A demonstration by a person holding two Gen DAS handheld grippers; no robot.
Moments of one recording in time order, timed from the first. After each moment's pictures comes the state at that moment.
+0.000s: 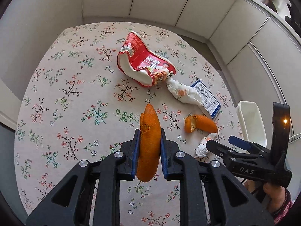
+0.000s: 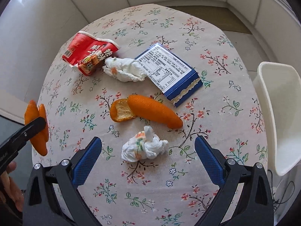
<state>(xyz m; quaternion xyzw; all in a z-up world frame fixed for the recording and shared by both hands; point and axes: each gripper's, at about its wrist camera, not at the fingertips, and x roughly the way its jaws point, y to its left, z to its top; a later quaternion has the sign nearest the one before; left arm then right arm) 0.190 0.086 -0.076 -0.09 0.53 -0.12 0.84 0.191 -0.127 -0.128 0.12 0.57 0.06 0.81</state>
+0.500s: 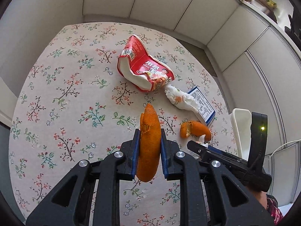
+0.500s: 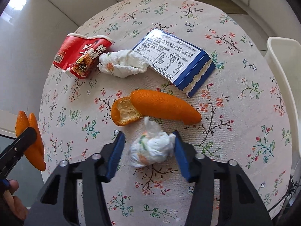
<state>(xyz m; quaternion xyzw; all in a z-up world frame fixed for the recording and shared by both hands) 0.192 0.097 -0.075 -0.12 0.52 -0.13 0.84 0.201 -0.116 -0.157 0.18 0.59 0.05 0.79</state>
